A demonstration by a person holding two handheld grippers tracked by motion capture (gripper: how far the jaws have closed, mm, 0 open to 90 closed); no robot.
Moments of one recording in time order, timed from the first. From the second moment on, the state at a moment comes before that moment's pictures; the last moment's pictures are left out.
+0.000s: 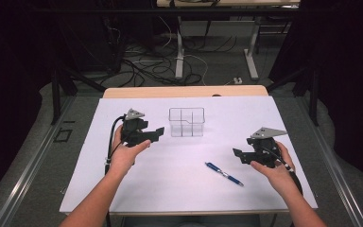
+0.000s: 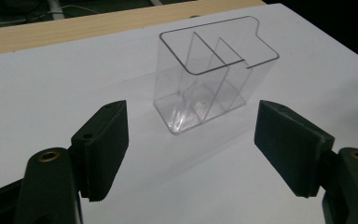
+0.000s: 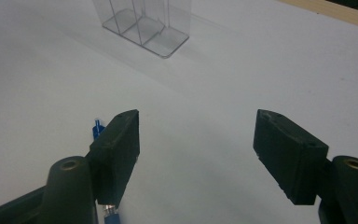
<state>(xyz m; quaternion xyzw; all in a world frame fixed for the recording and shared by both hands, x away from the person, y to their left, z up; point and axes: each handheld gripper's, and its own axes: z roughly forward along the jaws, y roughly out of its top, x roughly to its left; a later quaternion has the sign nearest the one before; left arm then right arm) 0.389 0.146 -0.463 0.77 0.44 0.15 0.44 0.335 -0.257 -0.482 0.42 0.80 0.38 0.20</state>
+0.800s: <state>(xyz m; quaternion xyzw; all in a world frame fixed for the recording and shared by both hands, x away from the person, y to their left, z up) 0.362 0.129 -0.487 0.79 0.39 0.16 0.44 0.317 -0.236 -0.510 0.37 0.85 0.35 0.13</state>
